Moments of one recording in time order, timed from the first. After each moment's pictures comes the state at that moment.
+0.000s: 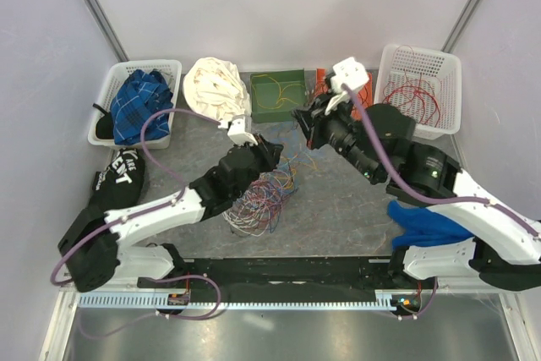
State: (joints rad) left arm -0.91 1.24 0.73 0.33 -0.44 -0.72; right arm 1.12 1.19 1.62 -0.49 0.47 0.17
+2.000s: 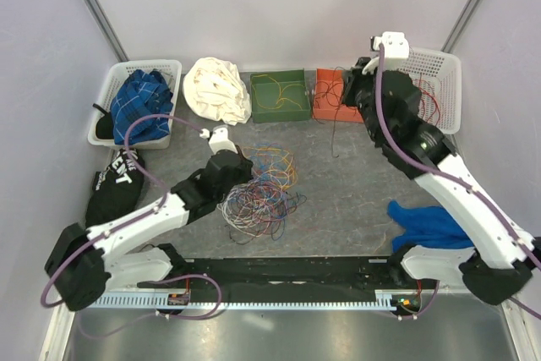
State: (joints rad) left arm -0.79 1.15 0.65 -0.05 -0.44 -0.73; right arm 0.77 1.18 1.50 -0.35 0.57 0.21
